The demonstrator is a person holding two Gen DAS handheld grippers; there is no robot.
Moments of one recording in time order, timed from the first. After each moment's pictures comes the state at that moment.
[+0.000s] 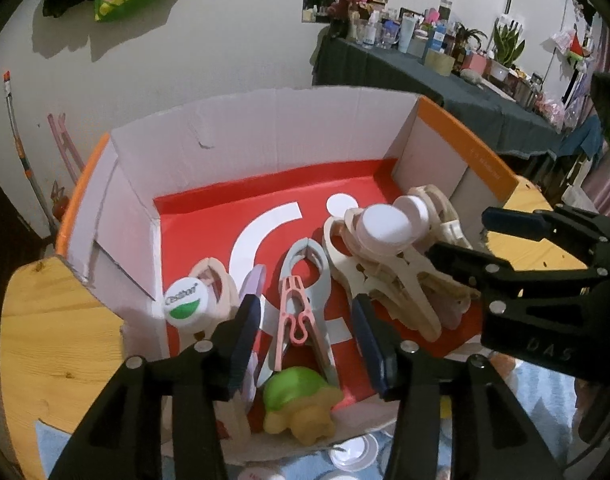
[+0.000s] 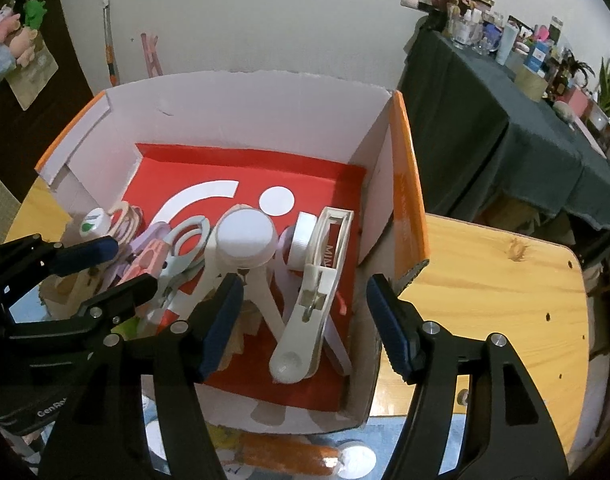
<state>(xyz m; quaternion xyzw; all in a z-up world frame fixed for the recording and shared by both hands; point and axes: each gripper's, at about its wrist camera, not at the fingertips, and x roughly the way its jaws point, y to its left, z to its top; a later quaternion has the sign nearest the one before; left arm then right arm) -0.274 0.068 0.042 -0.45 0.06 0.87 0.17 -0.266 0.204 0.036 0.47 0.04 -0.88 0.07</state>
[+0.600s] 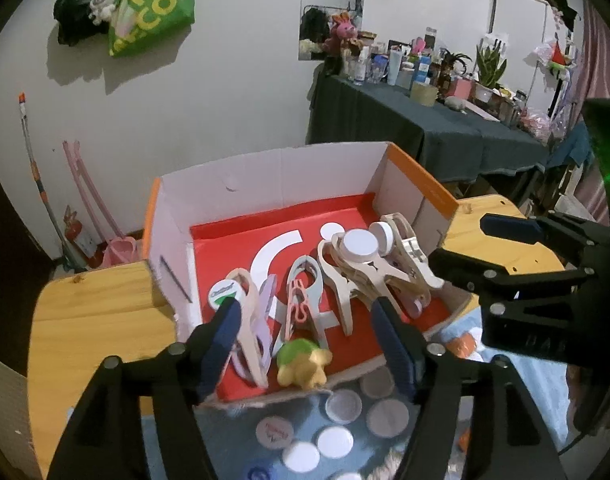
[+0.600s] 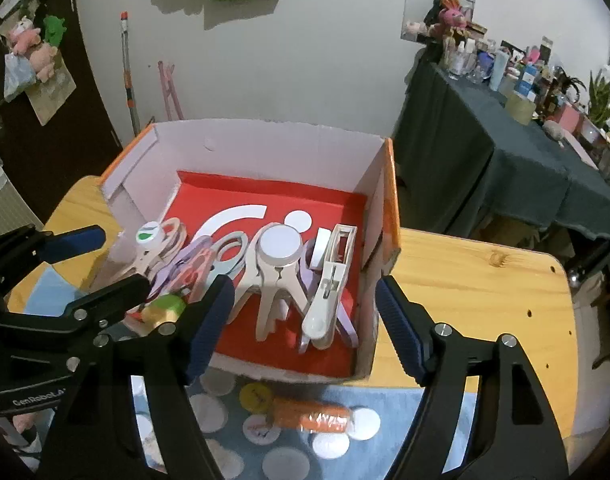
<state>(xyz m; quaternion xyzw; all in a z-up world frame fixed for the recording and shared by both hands) -0.217 0.046 0.101 -0.40 0.06 0.90 0.18 -0.215 0.199 0.085 0.42 0.03 -0.90 0.08</state>
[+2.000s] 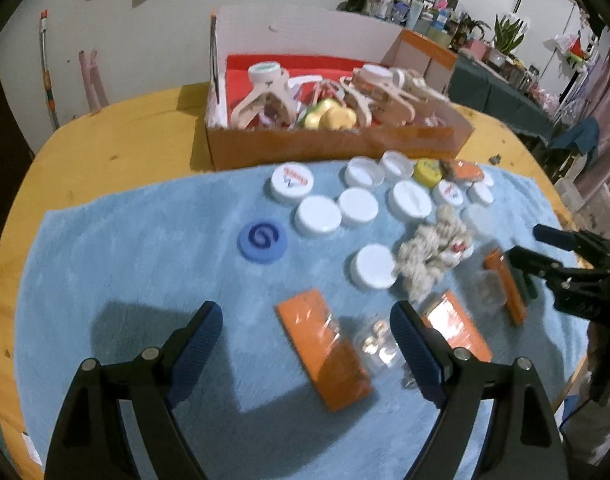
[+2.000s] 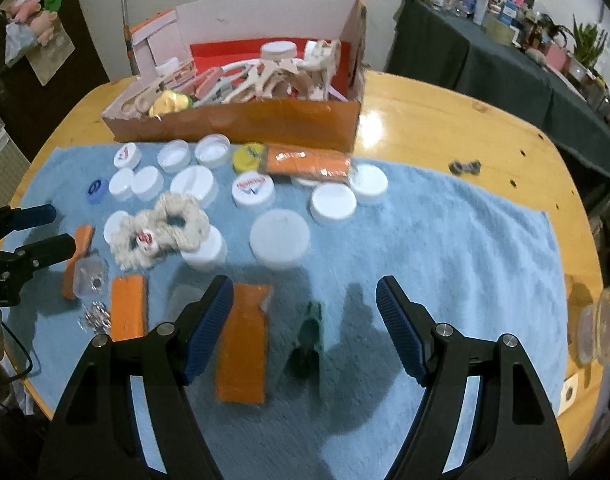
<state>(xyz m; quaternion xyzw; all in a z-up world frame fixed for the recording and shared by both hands) -0.096 -0.021 0.000 -0.51 0.02 0.85 0.16 -0.071 0.229 -0.005 0.50 0.03 -0.87 0.06</state>
